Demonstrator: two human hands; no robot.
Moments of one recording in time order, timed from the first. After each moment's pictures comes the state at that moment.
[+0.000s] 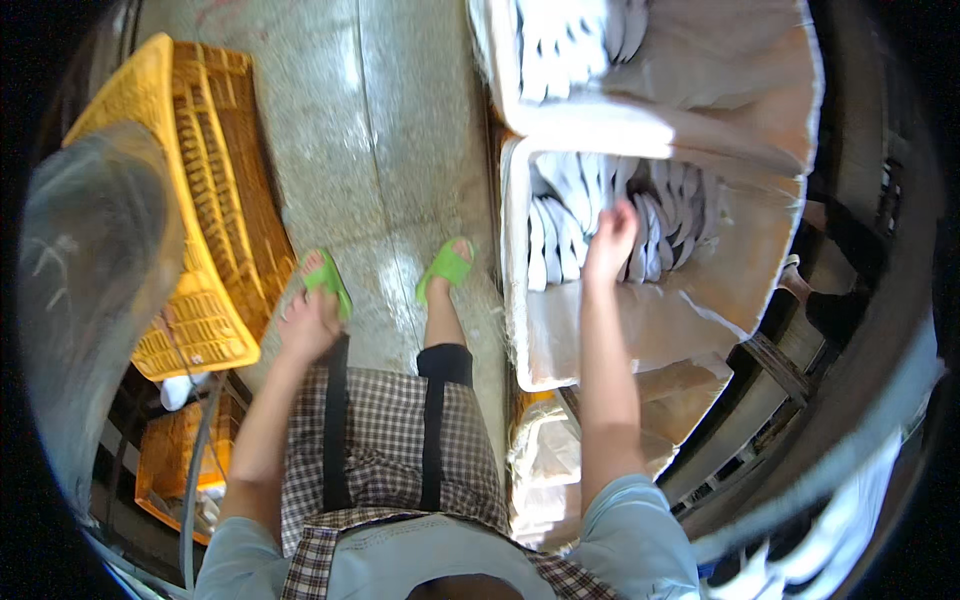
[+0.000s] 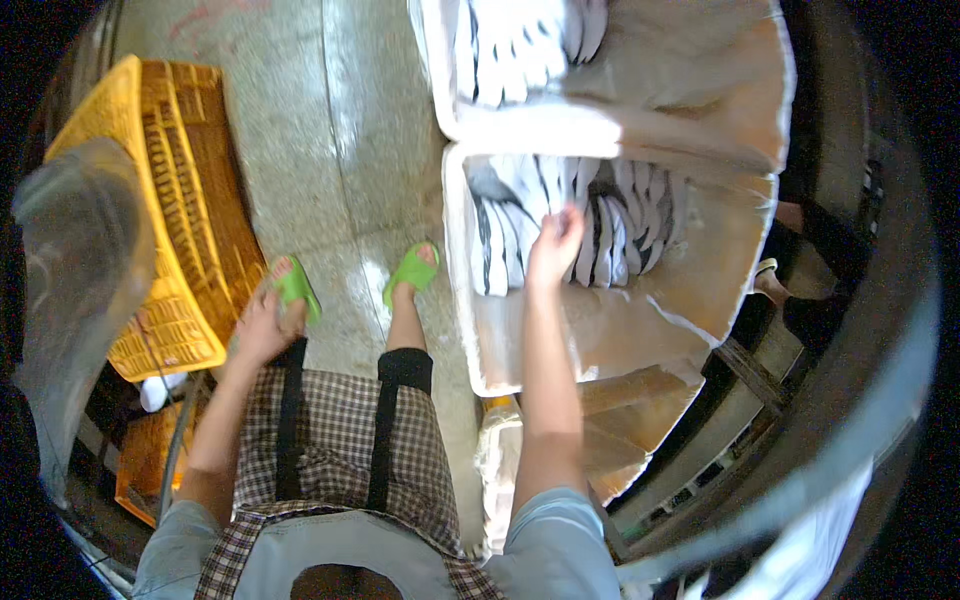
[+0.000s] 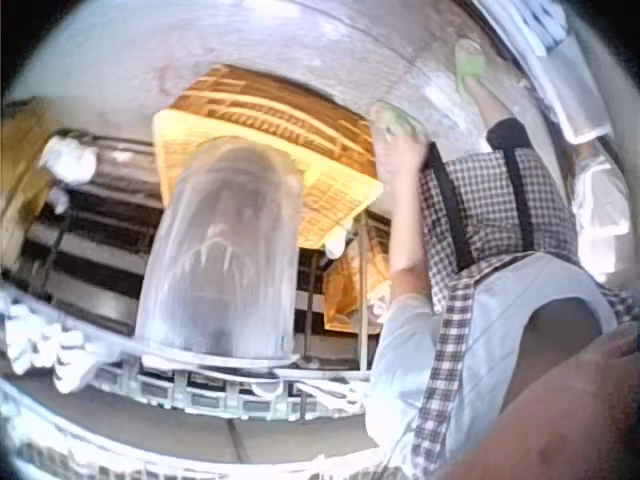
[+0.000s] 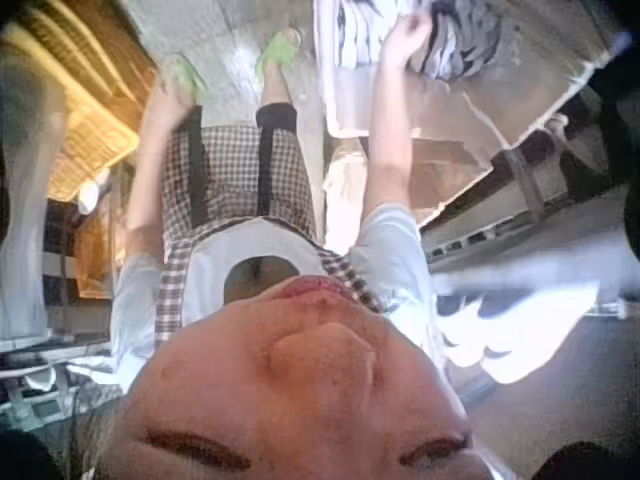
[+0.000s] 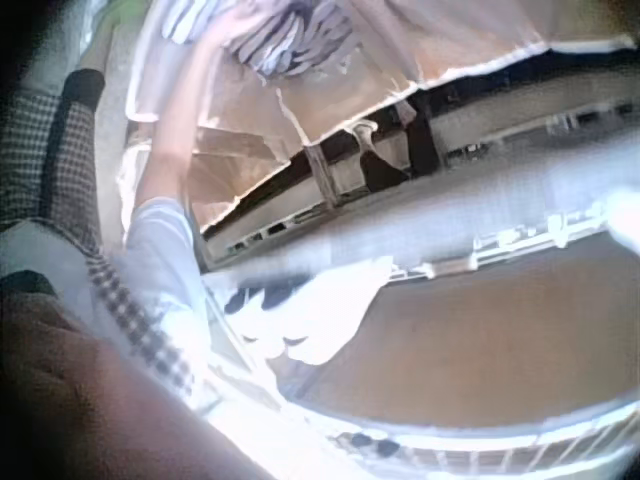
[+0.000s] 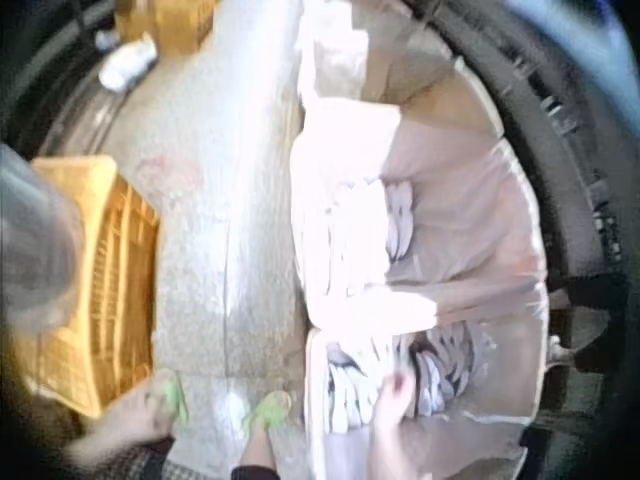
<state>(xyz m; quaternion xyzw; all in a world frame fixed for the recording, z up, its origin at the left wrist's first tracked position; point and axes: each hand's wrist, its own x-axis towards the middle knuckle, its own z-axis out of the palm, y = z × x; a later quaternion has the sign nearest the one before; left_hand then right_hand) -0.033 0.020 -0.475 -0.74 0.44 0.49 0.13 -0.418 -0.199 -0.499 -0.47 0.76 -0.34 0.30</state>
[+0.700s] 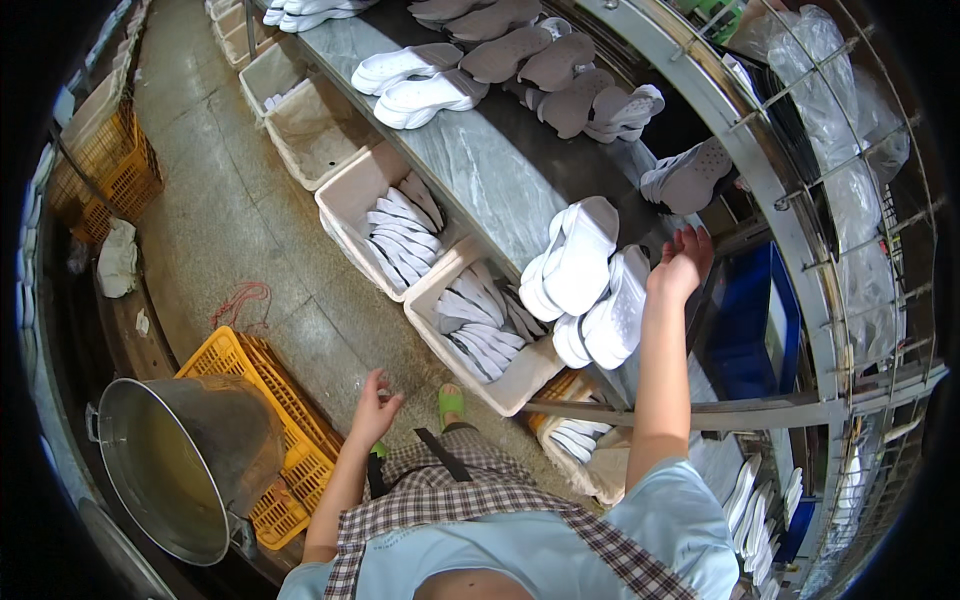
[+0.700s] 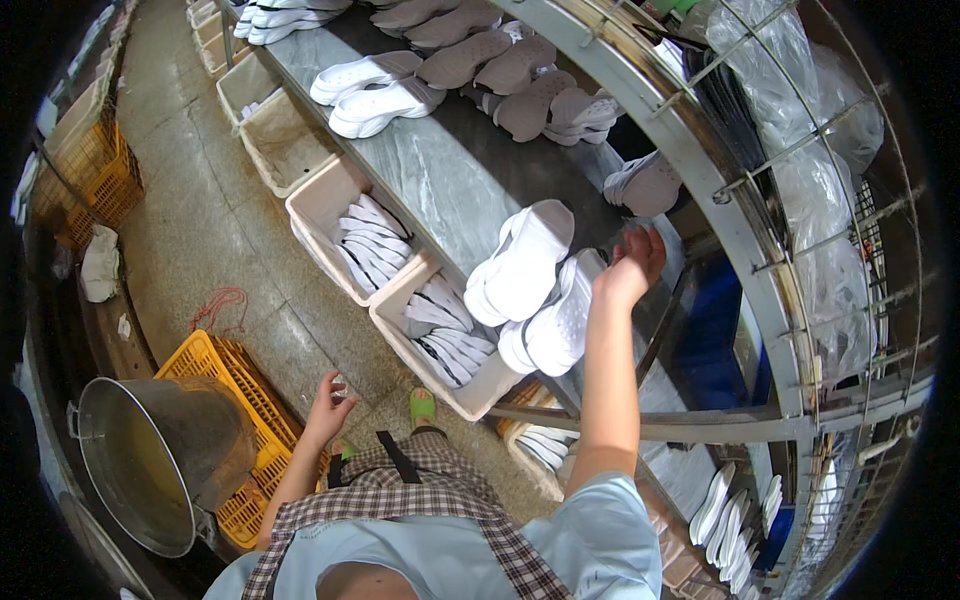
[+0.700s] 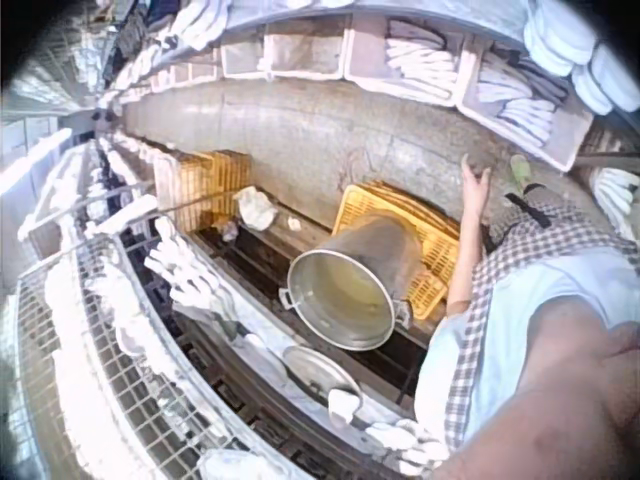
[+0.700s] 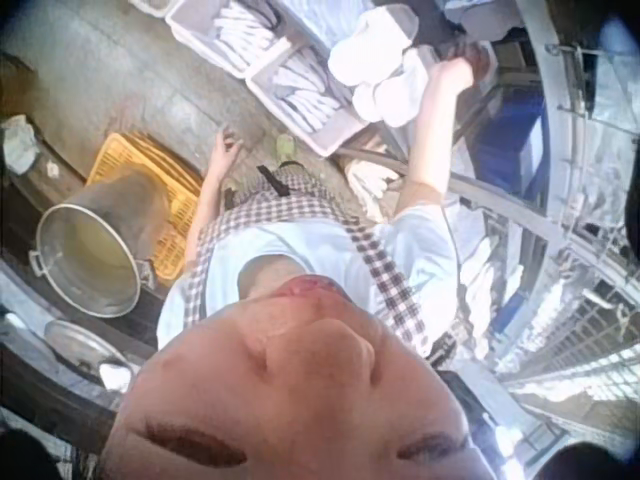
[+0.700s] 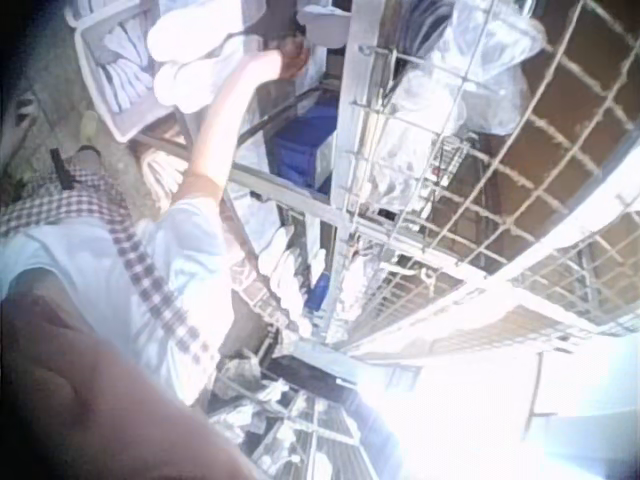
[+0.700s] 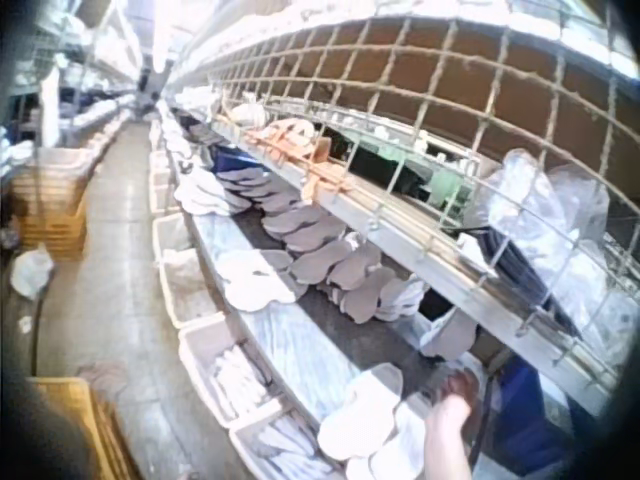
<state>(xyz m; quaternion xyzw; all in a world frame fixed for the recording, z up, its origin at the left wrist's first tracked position) -0.069 -0.019 -0.188 -0.56 0.52 0.60 -0.24 -0.489 -0.134 0.072 -0.17 0.54 -0.82 0.08</state>
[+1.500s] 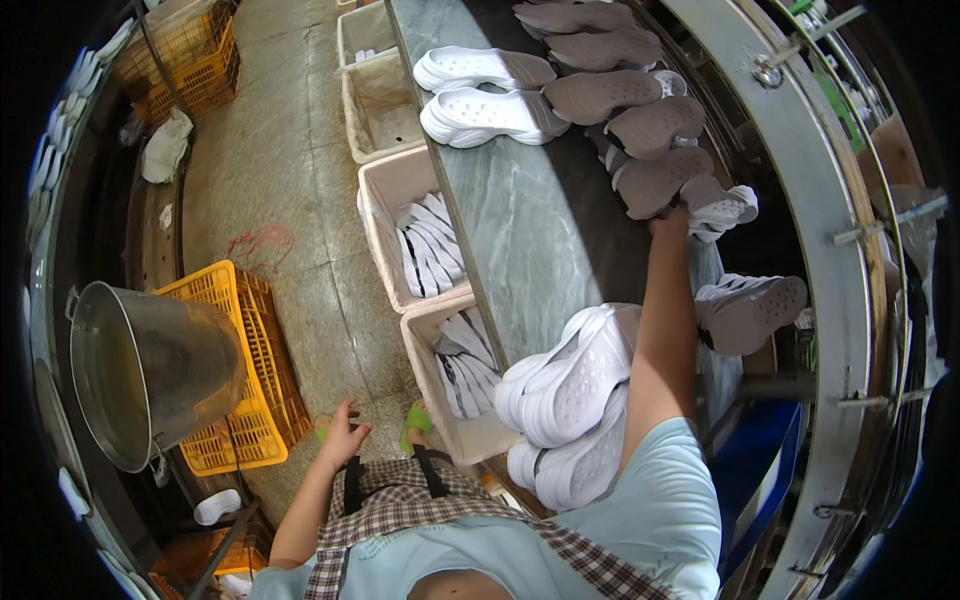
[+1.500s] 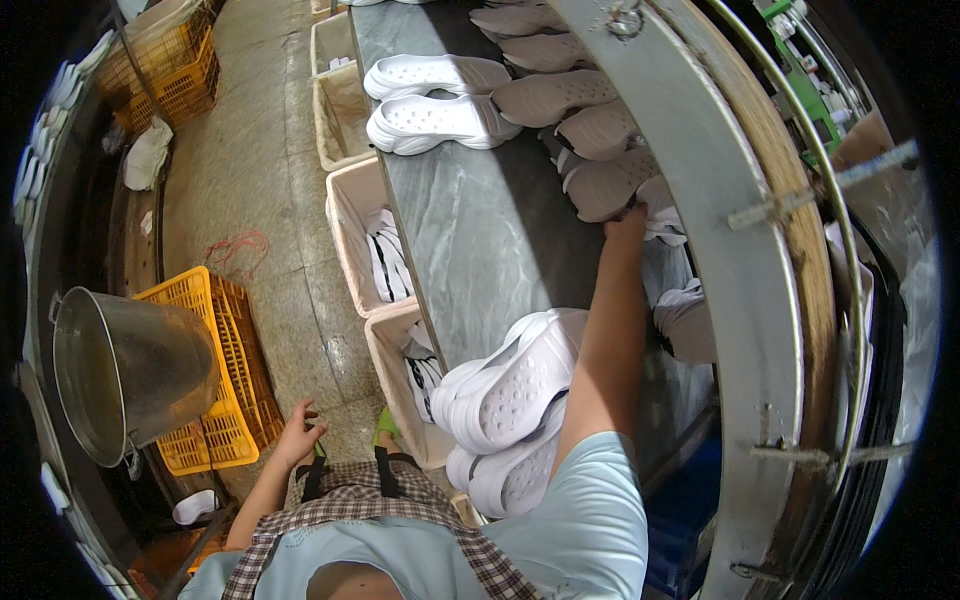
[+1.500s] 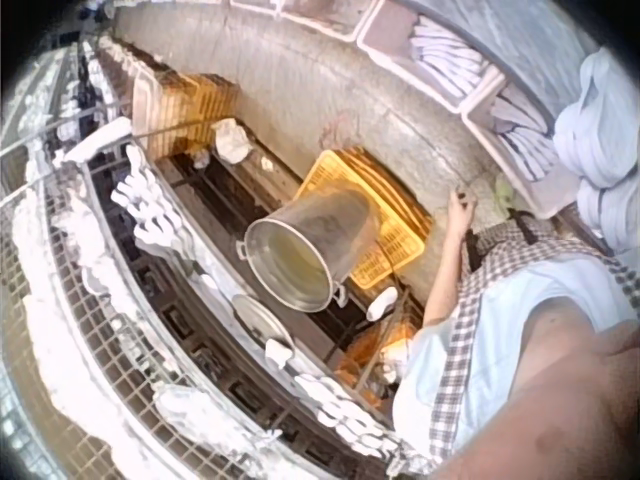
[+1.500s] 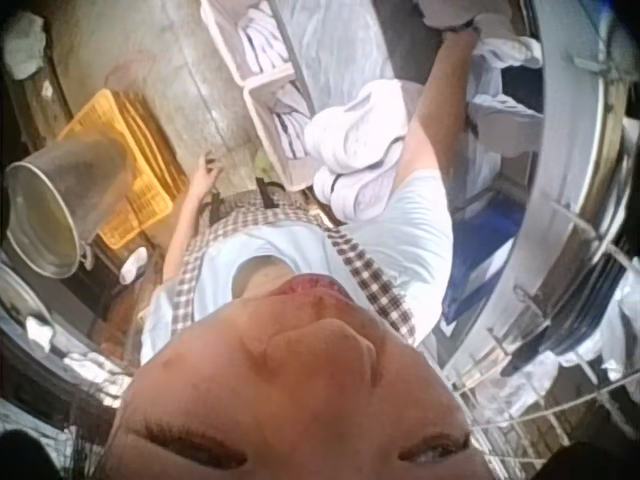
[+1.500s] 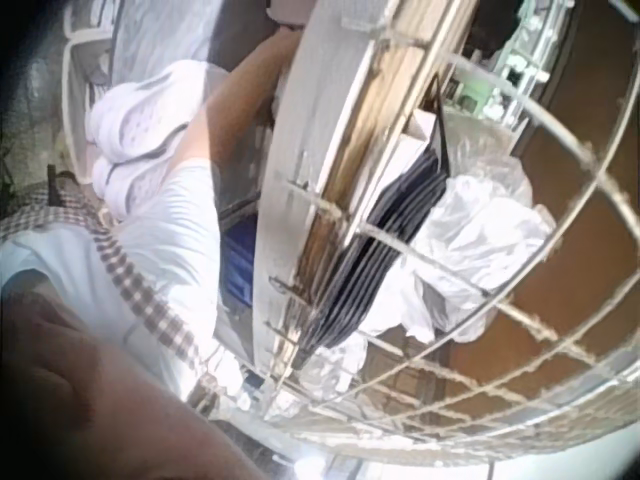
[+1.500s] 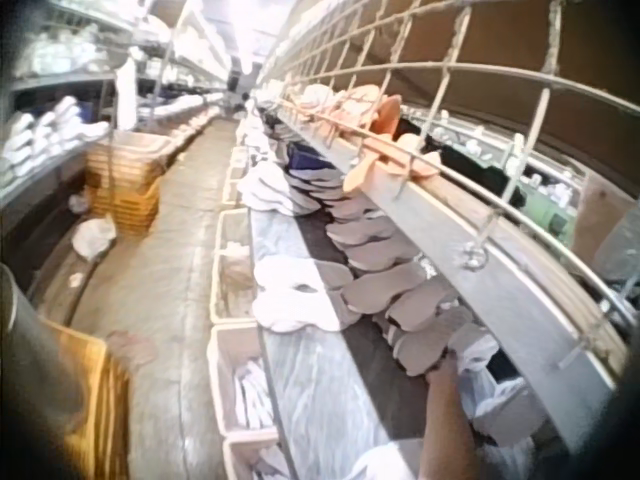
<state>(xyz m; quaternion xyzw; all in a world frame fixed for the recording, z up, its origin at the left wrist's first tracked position) -0.138 -0.010 -0.198 -0.71 0.39 0.56 -0.18 -0.656 -0.507 -0.082 -0.24 0.47 -0.71 0.48</state>
